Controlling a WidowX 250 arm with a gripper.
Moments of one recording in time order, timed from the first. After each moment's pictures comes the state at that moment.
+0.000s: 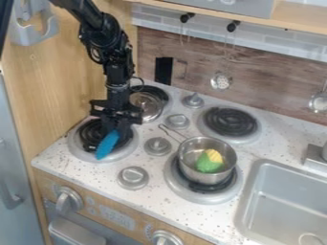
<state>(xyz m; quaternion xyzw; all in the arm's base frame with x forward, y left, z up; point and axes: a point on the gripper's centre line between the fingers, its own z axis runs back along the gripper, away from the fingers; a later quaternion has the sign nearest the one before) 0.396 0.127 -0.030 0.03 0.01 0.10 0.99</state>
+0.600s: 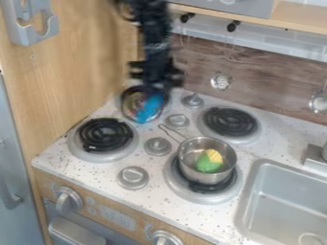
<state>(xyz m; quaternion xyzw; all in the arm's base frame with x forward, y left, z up) 0.447 0.029 0.054 -0.03 -0.13 0.00 0.99</state>
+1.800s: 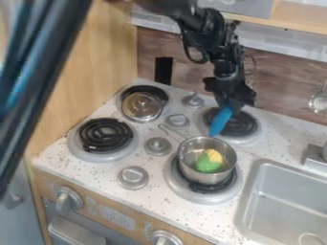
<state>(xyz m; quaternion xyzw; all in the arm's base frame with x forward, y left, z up) 0.523 -0.065 0.003 -0.04 -0.26 -0.11 0.96</state>
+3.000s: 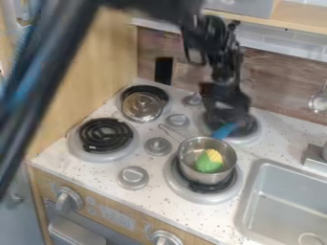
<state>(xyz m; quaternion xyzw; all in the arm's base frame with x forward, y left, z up) 0.502 -0.057 0.021 0.00 -0.26 -0.10 0.96</state>
